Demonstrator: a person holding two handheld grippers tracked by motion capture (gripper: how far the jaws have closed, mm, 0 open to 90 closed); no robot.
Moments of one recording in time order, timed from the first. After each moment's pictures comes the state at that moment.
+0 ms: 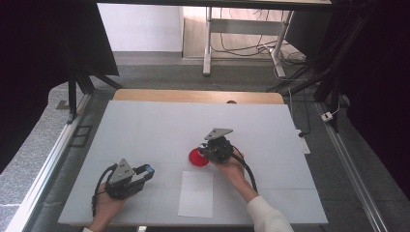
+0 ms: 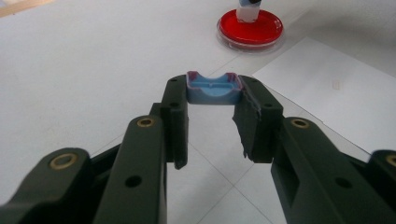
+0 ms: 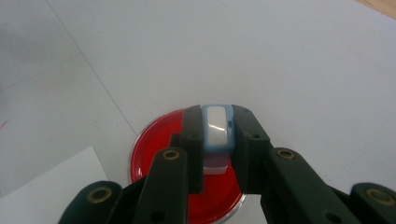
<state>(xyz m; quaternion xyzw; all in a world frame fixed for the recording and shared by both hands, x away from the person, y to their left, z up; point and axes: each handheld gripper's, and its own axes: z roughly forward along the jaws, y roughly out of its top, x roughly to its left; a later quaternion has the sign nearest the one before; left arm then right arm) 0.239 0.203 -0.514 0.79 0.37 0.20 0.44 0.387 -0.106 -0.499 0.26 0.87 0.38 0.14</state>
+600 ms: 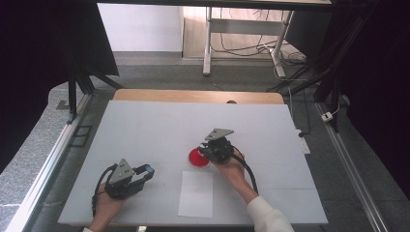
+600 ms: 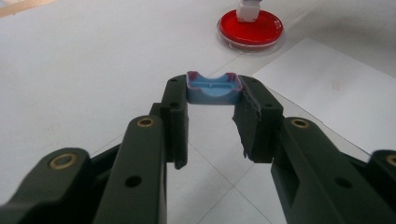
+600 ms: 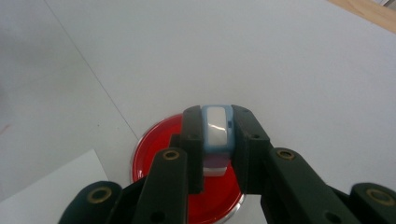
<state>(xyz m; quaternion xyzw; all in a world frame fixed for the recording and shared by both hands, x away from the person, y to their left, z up) 0.239 0.204 -0.514 0.79 0.37 0.20 0.44 0.384 -0.107 -0.495 0.26 0.87 0.39 0.15</state>
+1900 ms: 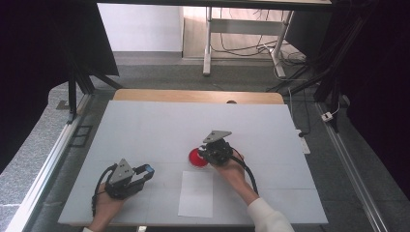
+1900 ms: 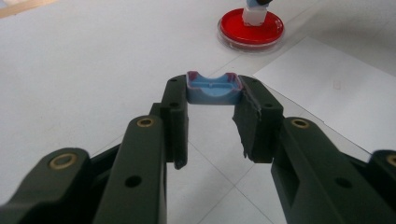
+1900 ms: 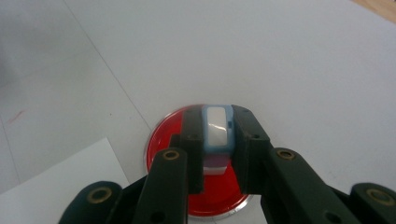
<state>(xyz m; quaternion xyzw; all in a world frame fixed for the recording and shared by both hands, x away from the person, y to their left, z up) 0.238 0.203 -0.514 0.79 0.37 0.21 0.44 0.376 -0.103 -0.495 0.25 0.88 0.37 0.15</state>
